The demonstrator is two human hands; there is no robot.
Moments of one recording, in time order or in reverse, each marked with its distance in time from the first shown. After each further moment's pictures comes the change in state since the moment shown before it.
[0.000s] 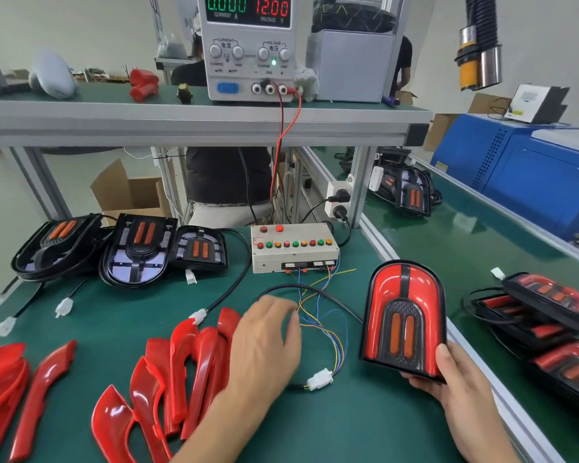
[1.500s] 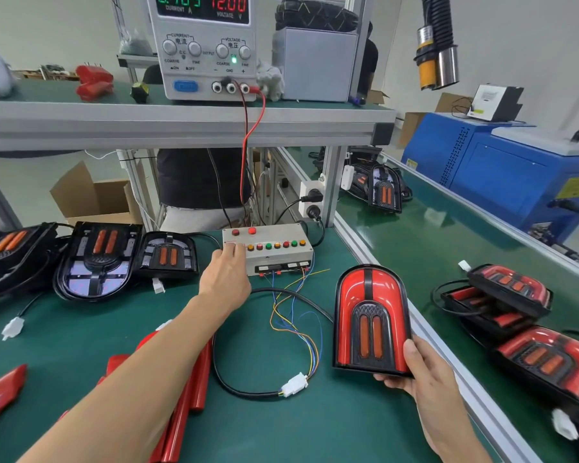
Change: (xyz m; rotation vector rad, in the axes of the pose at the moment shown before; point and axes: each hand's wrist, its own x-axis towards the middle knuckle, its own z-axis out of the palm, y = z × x) left_hand 0.121 -0.068 0.041 0.554 -0.432 -0.065; right_hand 0.001 0.005 0.002 -0.021 -0.010 -0.043
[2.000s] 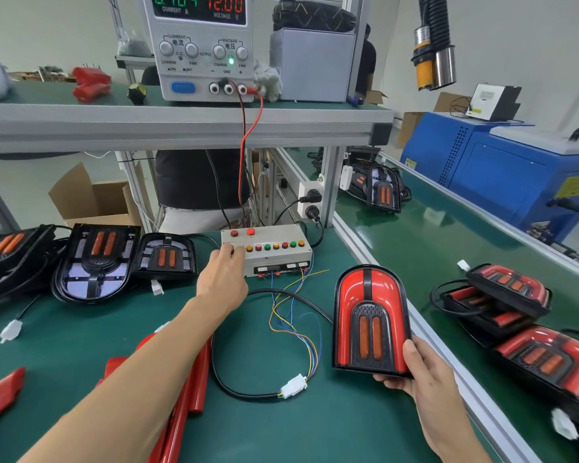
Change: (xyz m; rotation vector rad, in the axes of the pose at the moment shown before) left_hand -0.001 -0.003 0.002 -0.016 -0.008 -0.006; right_hand 0.000 -0.002 0.000 -0.005 -0.010 0.008
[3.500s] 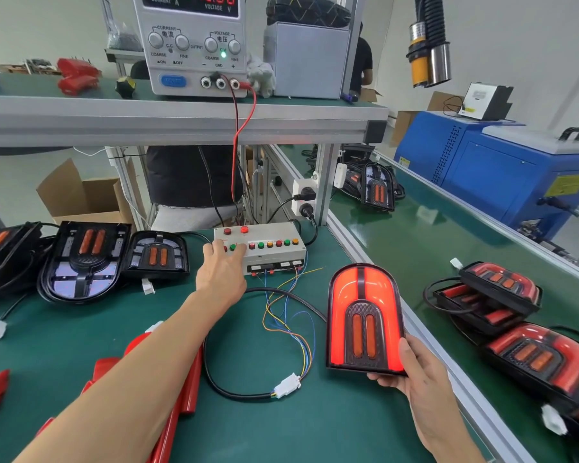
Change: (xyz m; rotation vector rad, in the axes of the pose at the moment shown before) left_hand 0.012 0.010 0.007 0.002 -0.052 -0.104; right_hand 0.000 -0.002 0.000 0.029 0.001 0.004
